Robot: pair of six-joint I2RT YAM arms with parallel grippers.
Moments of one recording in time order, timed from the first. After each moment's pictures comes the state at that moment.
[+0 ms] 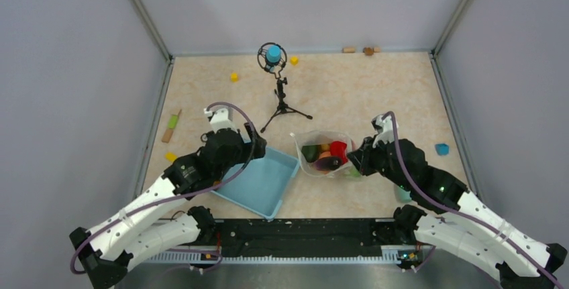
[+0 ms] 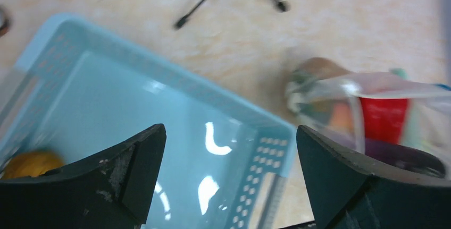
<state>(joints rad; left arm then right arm) -0.82 0.80 0.81 -0.51 -0.38 -0.72 0.85 0.58 0.70 -0.55 0.20 0.46</state>
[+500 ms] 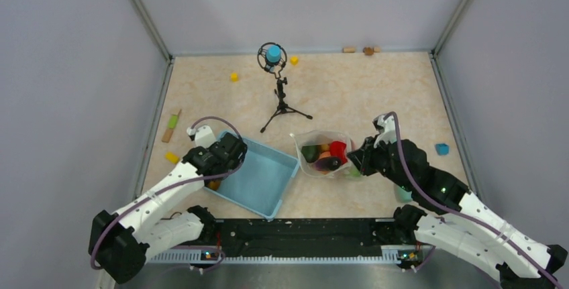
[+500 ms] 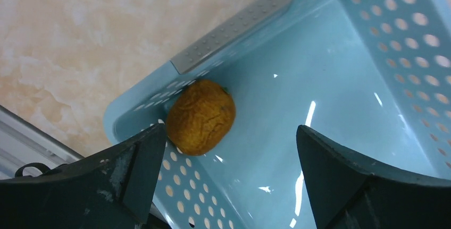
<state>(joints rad) -0.65 0.98 0.73 -1.01 -0.69 -1.09 0.85 0.56 0.70 -0.55 0.20 0.46</state>
